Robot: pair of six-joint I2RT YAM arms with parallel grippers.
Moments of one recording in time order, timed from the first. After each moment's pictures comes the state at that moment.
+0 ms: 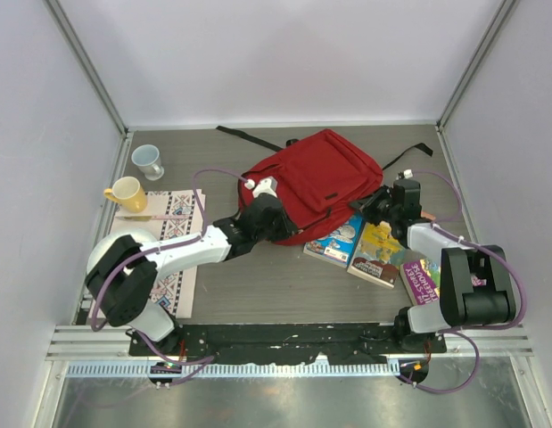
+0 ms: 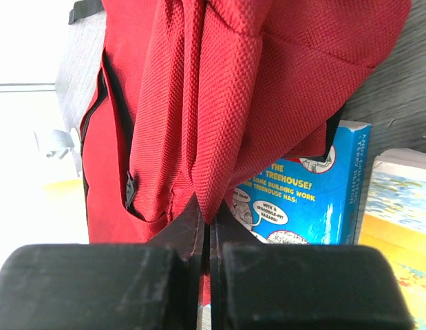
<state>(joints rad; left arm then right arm) -0.86 1.55 0.93 0.02 -0.13 -0.92 0.05 1.42 0.61 0.22 -0.34 0.92</state>
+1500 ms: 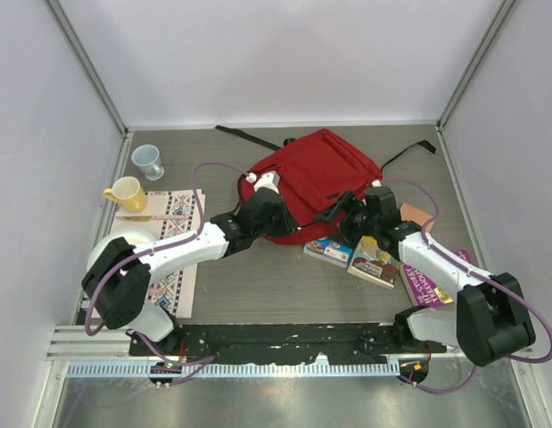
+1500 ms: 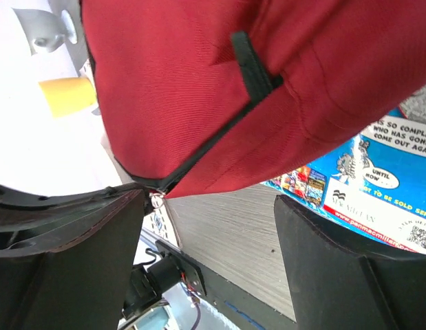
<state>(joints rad) -0.86 1.52 0.98 -0.06 -0.12 -0.86 0.33 1.22 0.66 -0.11 -0.36 1.06</state>
